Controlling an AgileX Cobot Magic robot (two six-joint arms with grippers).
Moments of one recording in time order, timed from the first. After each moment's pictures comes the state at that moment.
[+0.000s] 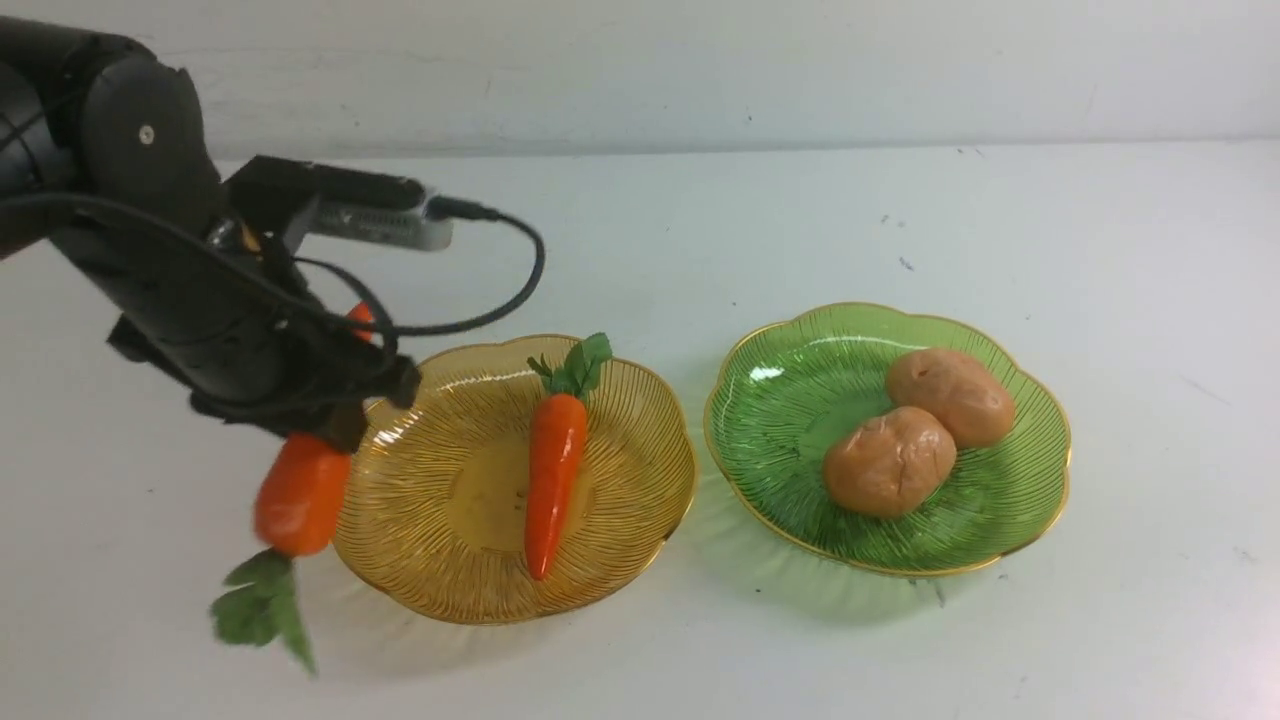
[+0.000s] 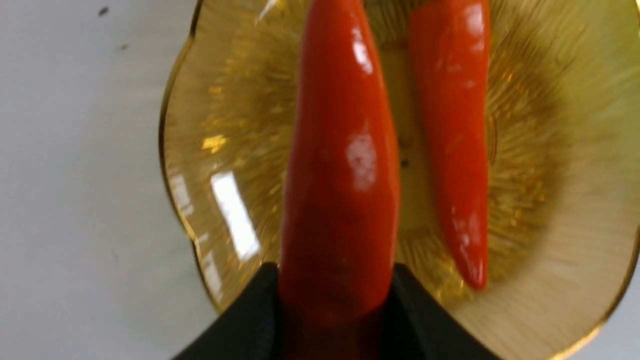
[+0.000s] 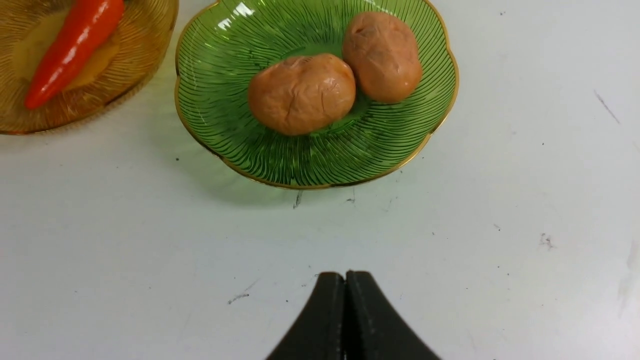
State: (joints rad) right arm 0.28 0.70 -0.80 0.05 1.03 -0.02; left arm -0.26 1.64 -1.30 -0.09 0.90 -0.07
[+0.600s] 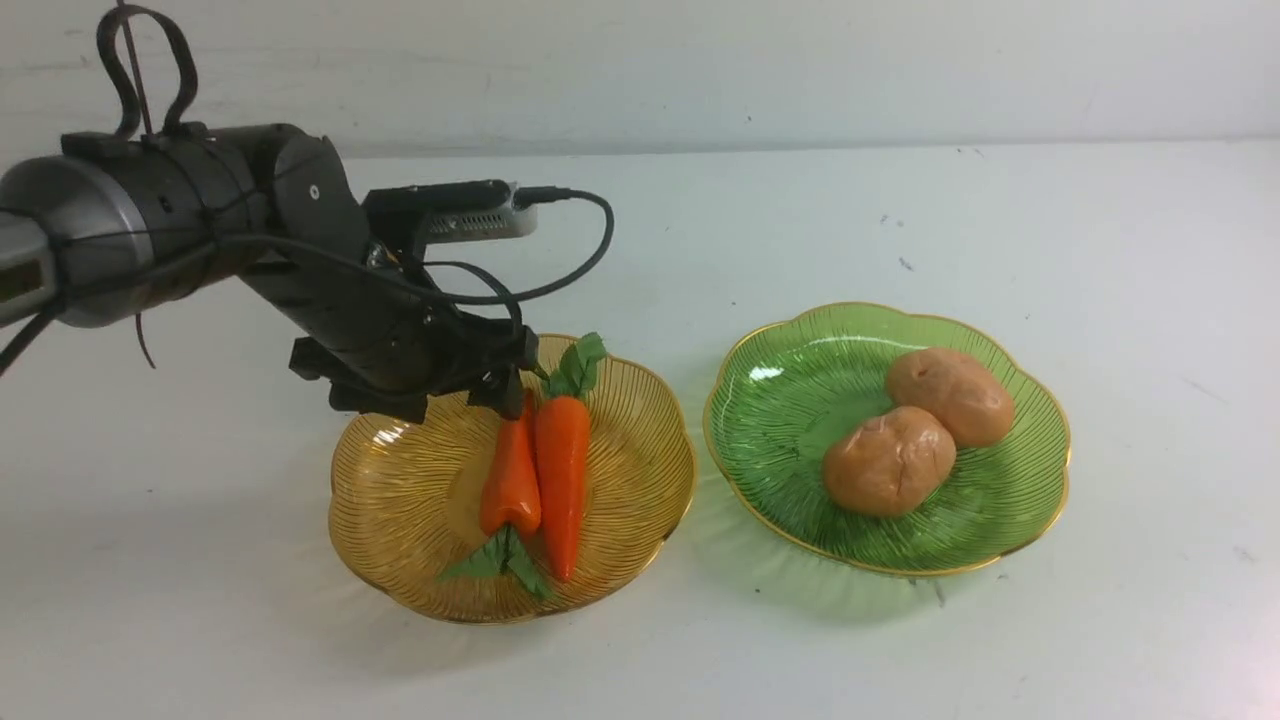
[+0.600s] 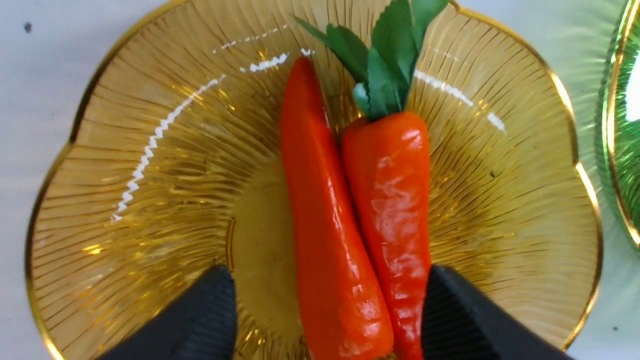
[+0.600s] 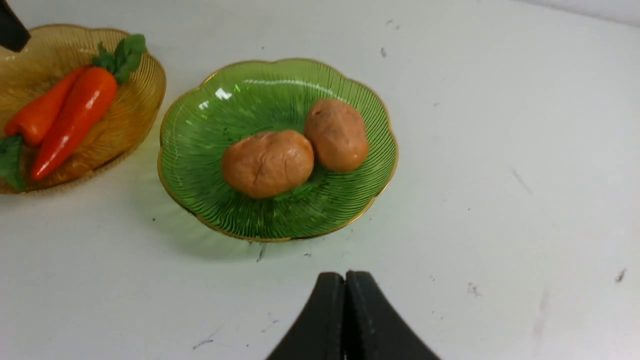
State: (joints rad) right arm 0.28 0.48 -0.84 -0.04 1.08 0.00; left arm -0.26 1.81 -1.45 -0.23 0.87 -0.06
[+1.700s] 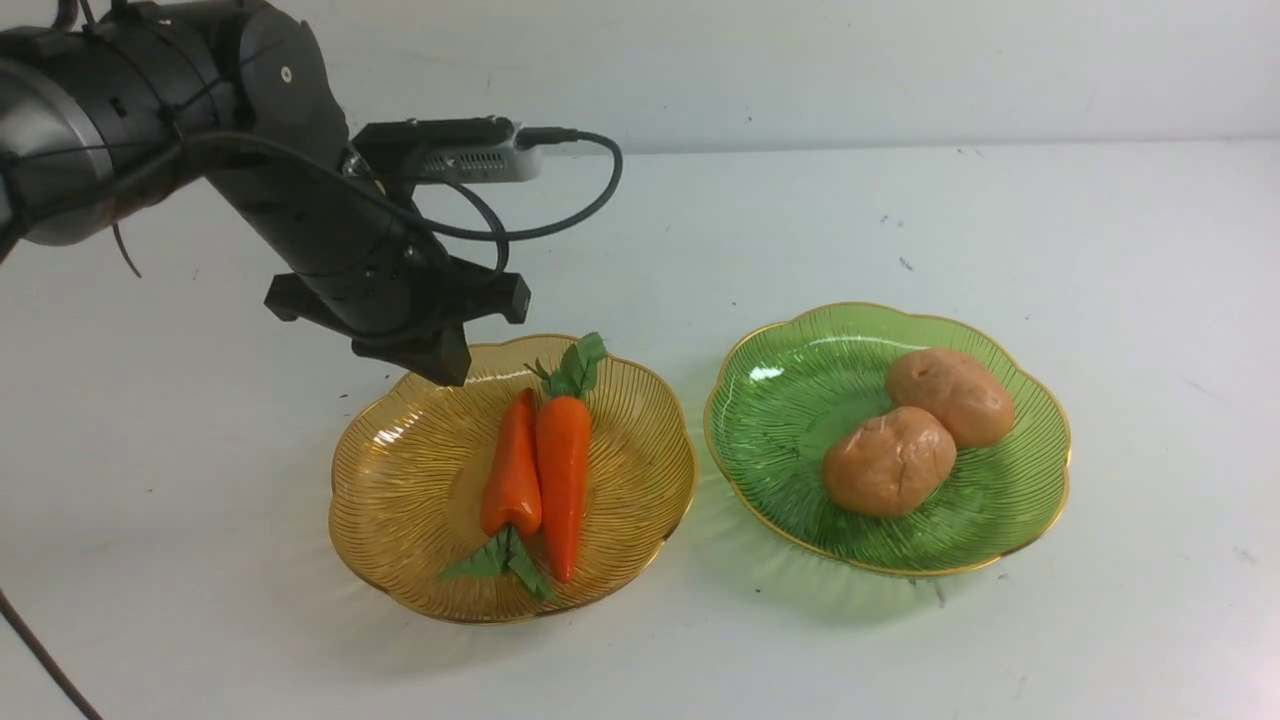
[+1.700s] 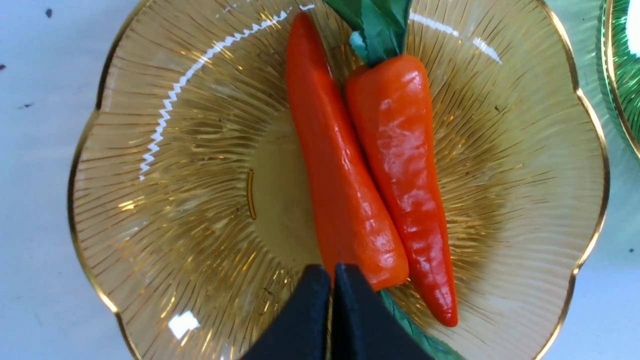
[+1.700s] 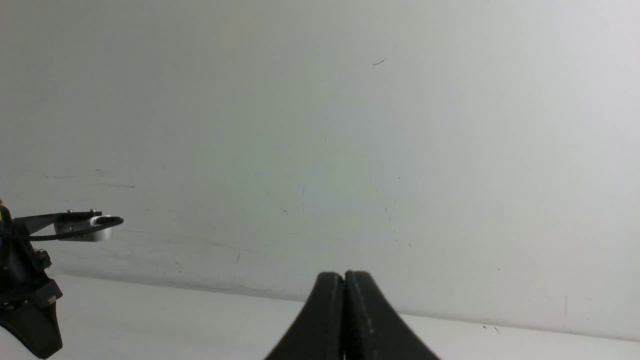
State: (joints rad) right arm 0.28 0.10 -0.32 0.02 0.20 0.04; left arm -0.26 1.80 -1.51 -0.19 1.03 0.00
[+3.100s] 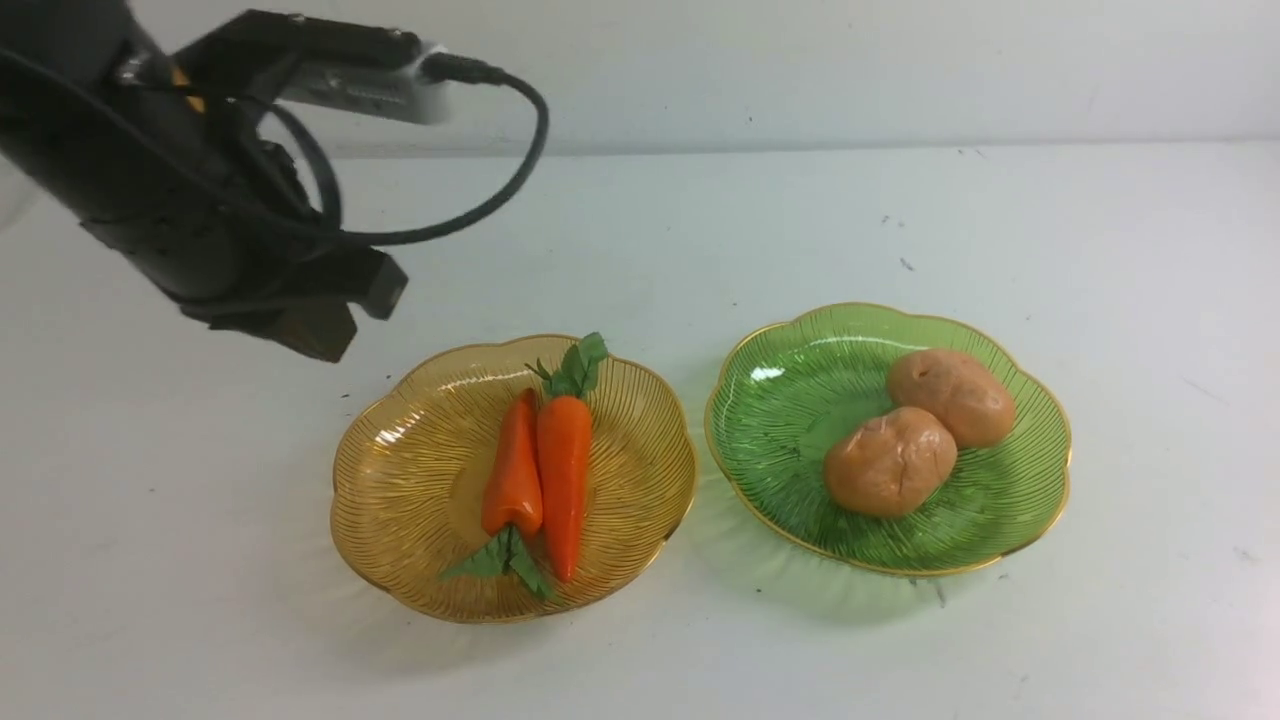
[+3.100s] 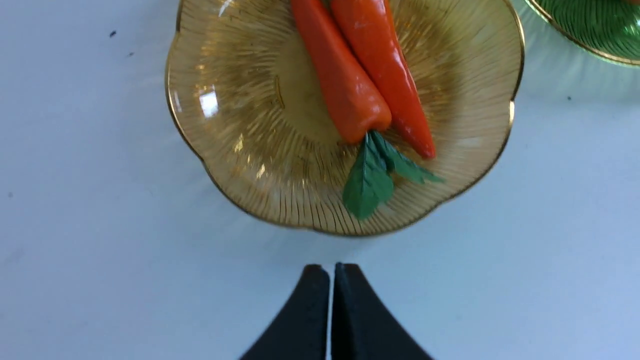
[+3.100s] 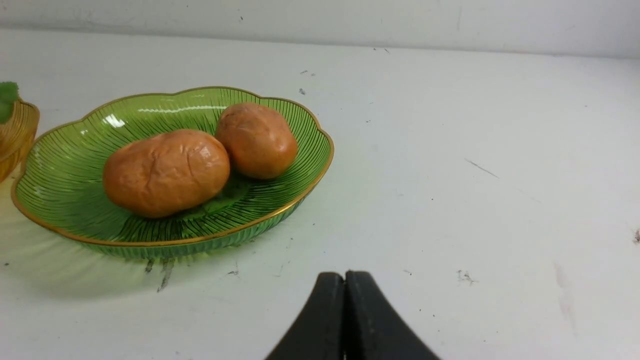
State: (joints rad) right arm 0.08 -0.01 0.03 -0.03 0.39 0.04; left arm -0.26 1.31 -1.30 -0.14 1.23 0.11
